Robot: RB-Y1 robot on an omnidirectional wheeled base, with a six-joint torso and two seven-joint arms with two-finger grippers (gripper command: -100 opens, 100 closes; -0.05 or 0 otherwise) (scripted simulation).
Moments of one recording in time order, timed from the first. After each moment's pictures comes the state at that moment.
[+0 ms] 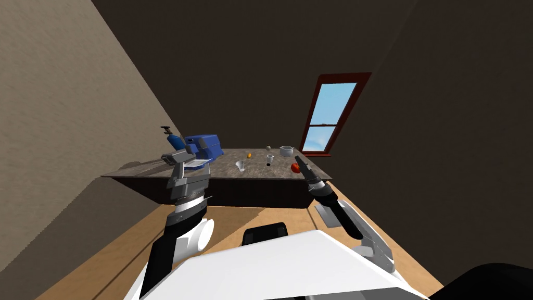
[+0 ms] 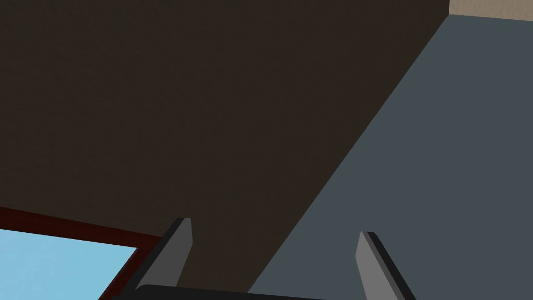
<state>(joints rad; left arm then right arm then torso) 0.46 0.03 0.05 -2.27 0.12 -0.59 0.15 0.47 -0.35 -0.06 -2.30 0.18 -0.46 0.23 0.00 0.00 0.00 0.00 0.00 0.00</state>
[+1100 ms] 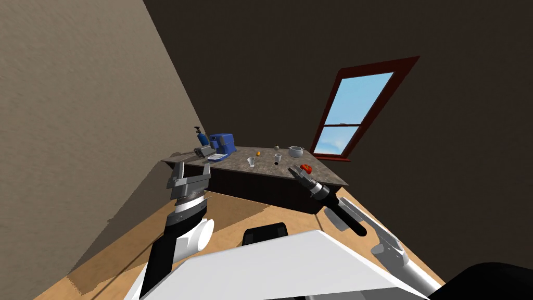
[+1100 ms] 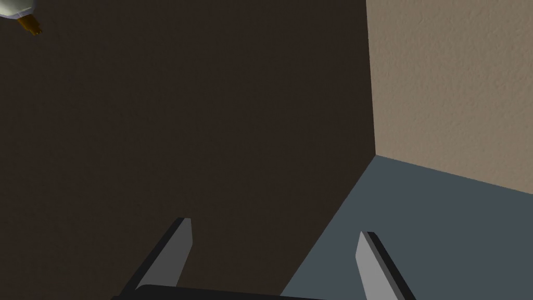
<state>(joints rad) 0.46 0.03 0.05 -2.27 0.12 -0.59 0.15 0.50 -0.64 -0.03 -2.17 0.30 -0.46 0.25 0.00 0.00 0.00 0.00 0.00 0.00</state>
